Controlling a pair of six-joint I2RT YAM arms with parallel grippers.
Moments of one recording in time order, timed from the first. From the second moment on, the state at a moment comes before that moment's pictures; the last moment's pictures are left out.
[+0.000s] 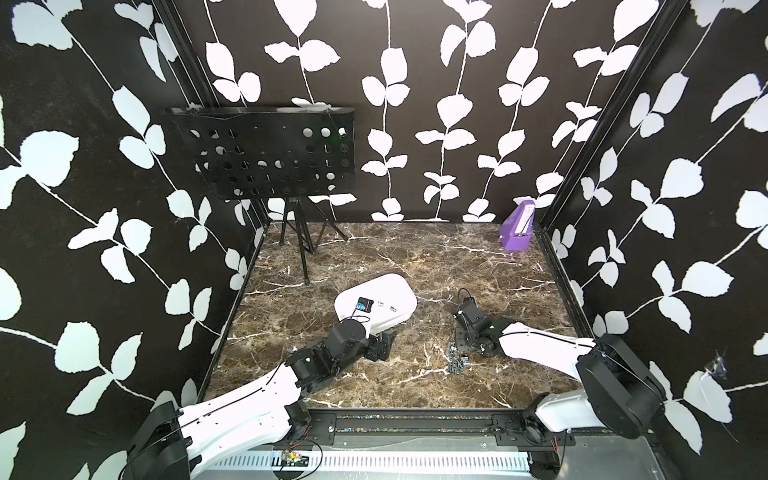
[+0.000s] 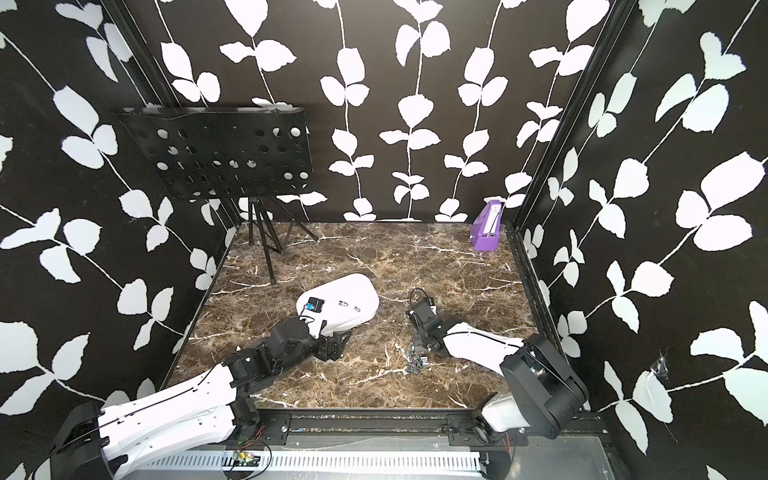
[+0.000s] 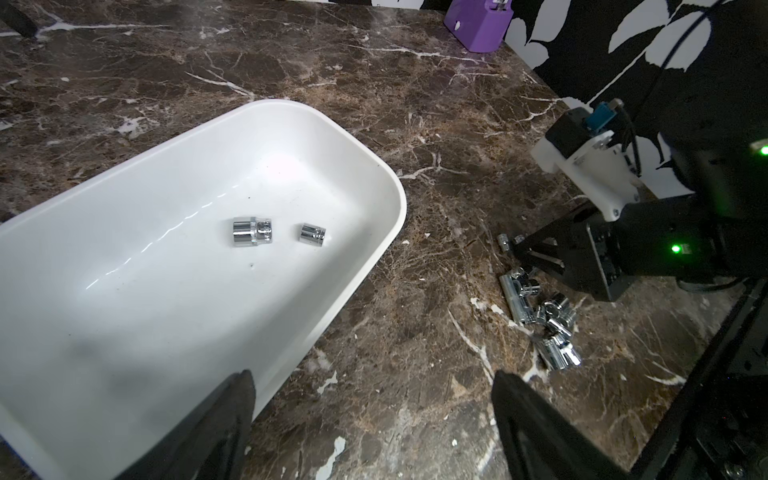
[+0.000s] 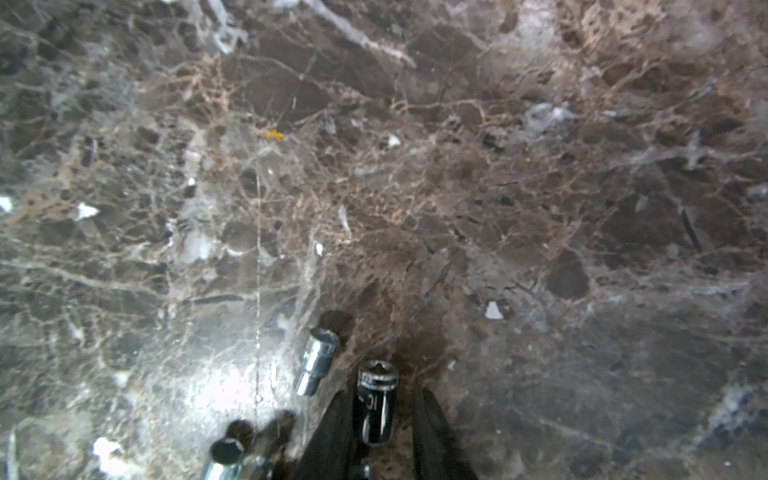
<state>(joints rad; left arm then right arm) -0.95 0.86 0.45 -0.13 -0.19 -0.43 0.67 1.42 0.62 -0.40 0.22 0.55</state>
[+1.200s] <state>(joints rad) -0.95 0.81 0.44 -0.32 -0.58 -0.49 0.72 1.06 0.61 -0.46 0.15 0.48</state>
